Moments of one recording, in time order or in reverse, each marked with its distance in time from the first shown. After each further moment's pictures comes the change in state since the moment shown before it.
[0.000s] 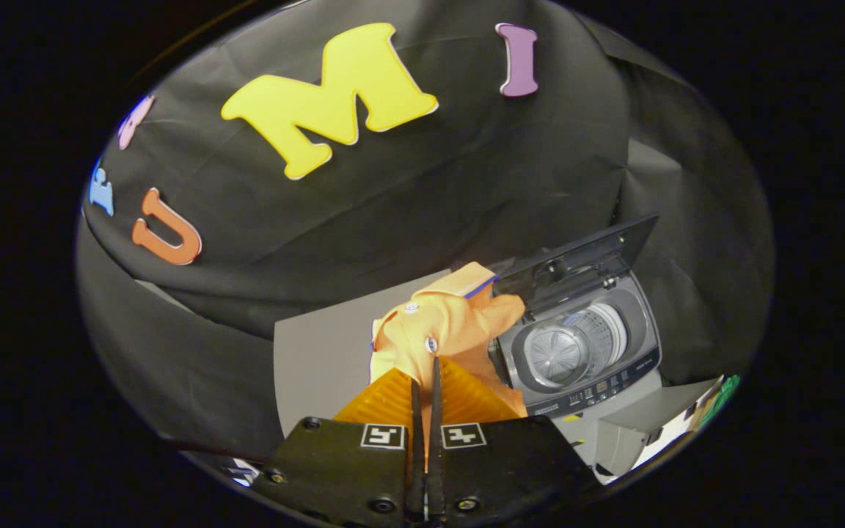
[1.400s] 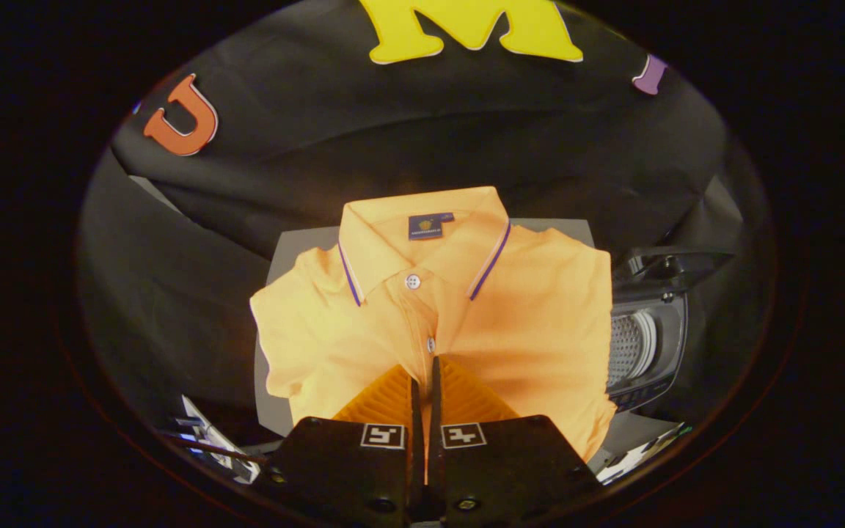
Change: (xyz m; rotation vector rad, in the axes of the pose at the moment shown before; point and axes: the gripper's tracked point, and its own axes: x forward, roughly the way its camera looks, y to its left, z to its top) arm 0.105 0.105 -0.078 -0.297 0.214 -0.014
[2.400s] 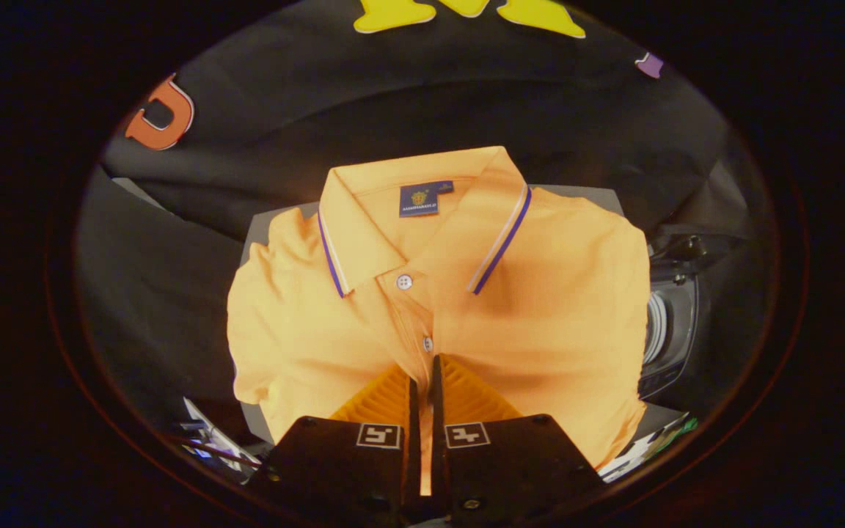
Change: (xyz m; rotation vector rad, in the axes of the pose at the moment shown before) arm 0.043 0.001 -0.018 0.030 0.102 0.000
